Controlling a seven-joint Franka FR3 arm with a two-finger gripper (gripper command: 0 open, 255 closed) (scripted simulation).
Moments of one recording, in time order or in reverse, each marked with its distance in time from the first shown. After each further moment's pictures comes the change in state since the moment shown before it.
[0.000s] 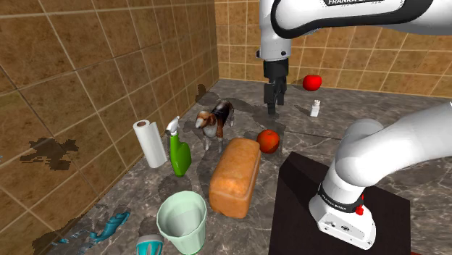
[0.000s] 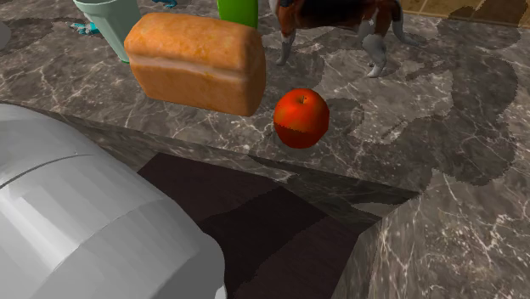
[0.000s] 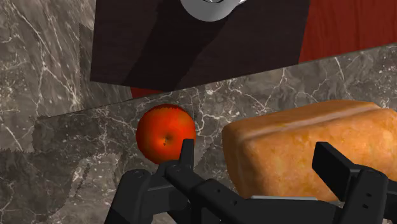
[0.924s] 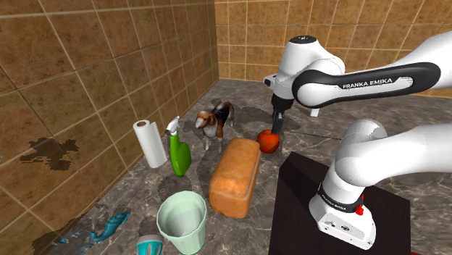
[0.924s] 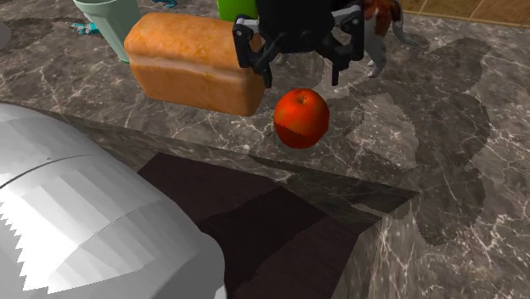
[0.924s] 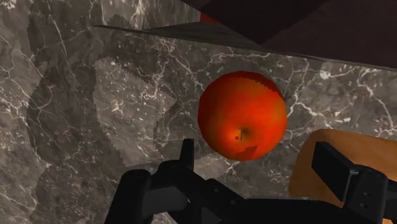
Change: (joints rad) arm -0.008 -0.274 -0.075 -0.511 -0.280 0.607 -0.301
